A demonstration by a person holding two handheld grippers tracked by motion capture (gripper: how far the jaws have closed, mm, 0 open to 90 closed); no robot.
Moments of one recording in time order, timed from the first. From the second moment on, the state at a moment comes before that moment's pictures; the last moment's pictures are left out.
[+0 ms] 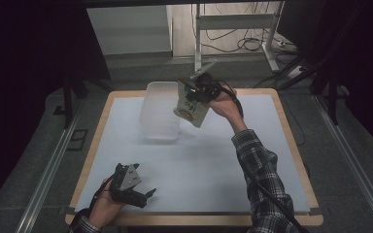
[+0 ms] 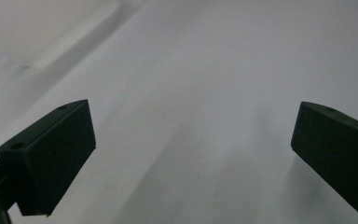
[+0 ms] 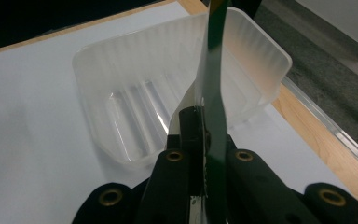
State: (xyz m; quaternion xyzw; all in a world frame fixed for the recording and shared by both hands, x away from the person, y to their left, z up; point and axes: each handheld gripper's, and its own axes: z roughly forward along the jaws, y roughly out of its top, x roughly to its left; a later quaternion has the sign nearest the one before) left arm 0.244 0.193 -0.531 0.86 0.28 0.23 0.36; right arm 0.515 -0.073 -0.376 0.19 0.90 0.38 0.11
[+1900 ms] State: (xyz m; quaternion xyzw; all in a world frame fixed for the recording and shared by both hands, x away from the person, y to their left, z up) left arm 0.243 0.190 -0.532 0.87 0.27 0.23 0.35; right arm 0.532 0.029 -0.407 0.15 0.91 0.36 0.13
